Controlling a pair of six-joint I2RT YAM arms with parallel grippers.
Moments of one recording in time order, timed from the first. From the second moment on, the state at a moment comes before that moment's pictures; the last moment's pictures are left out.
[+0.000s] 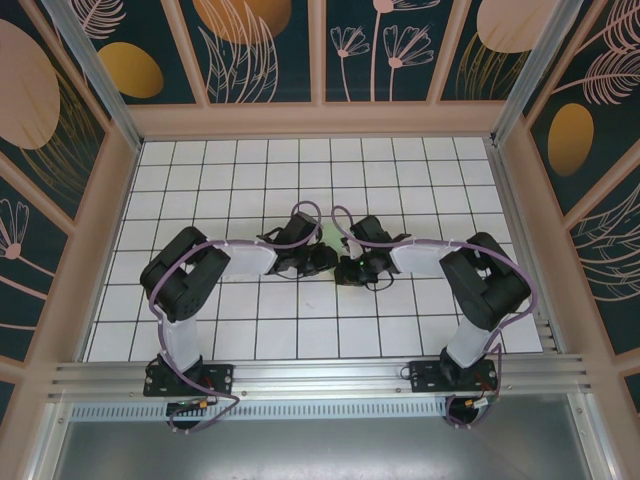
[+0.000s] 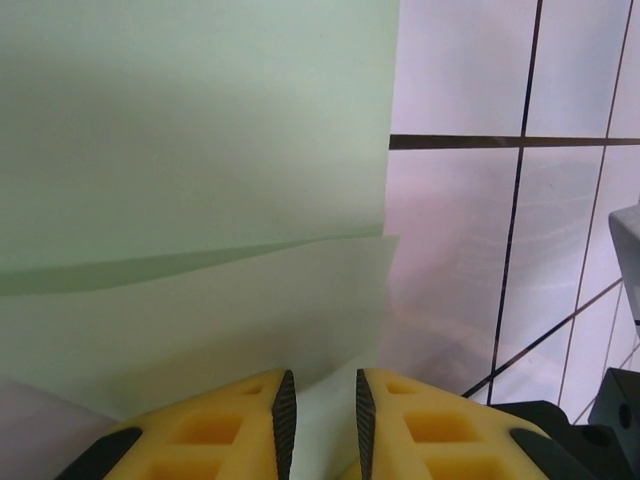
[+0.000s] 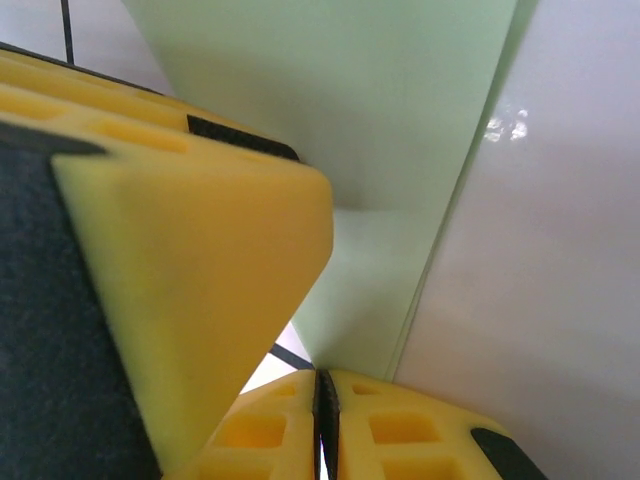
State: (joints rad) left arm -0.73 1.90 0.97 0.03 0.35 -0.95; right arm 0.64 1.71 0.82 -0.25 -0.44 0.53
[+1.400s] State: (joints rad) left arm -0.53 1.85 1.04 -0.13 0.23 -0.73; right arm 0.64 1.72 0.82 -0.25 -0.44 0.52
